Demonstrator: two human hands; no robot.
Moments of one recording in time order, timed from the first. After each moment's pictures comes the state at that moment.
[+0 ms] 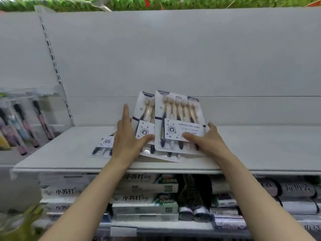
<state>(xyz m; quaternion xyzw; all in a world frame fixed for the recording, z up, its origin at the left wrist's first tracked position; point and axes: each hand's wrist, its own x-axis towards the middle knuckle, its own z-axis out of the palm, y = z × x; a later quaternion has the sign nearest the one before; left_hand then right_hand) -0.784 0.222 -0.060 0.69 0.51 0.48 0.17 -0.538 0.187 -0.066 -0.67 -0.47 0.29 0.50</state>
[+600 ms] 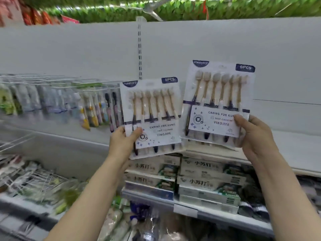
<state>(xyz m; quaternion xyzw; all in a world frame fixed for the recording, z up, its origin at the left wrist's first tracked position) -1.032 0.159 -0.074 0.45 0.48 0.64 0.40 -0.712 0.143 -0.032 -0.42 -0.39 0.39 0.72</state>
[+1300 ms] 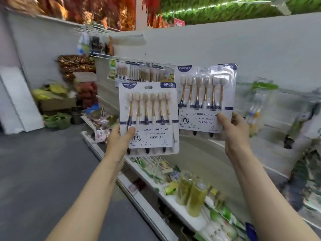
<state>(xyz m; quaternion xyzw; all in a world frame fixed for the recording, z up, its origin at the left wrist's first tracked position) -1.617 0.043 -0.153 0.30 0.54 0.75 0.22 -1.356 0.207 -0.098 -0.33 -0.55 0.44 0.62</state>
